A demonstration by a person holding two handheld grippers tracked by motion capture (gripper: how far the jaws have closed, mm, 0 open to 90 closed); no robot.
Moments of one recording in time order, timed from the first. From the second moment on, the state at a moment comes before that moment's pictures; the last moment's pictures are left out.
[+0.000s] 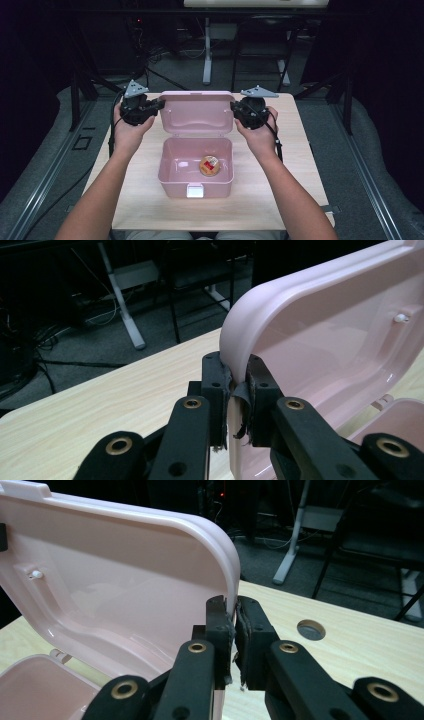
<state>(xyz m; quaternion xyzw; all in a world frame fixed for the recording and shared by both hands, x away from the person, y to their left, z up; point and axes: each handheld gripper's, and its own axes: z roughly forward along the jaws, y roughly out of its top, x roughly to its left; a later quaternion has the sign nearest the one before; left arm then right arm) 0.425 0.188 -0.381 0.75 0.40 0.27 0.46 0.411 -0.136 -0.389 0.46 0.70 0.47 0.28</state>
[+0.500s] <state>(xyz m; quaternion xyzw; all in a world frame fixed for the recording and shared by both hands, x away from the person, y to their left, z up) 0.413 0.197 -0.382 0.74 0.39 0.24 0.49 0.397 -0.135 -0.388 0.44 0.70 0.48 0.28</state>
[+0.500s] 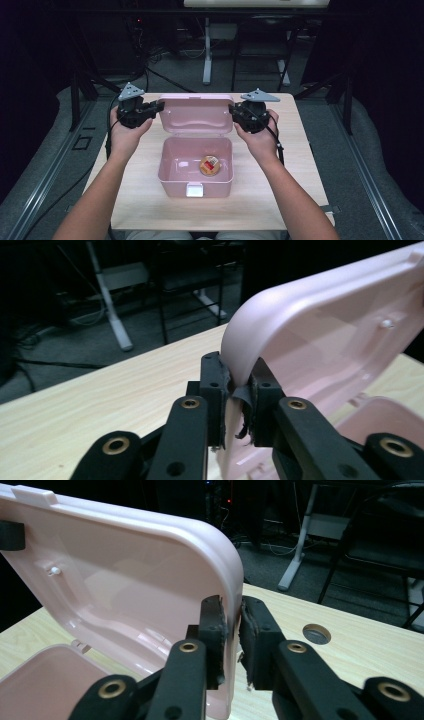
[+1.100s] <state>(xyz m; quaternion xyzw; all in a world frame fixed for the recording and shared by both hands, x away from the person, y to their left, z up) 0.394 0.202 -0.381 0.75 0.39 0.22 0.49 0.383 -0.140 -0.387 0.43 0.71 0.49 0.25</state>
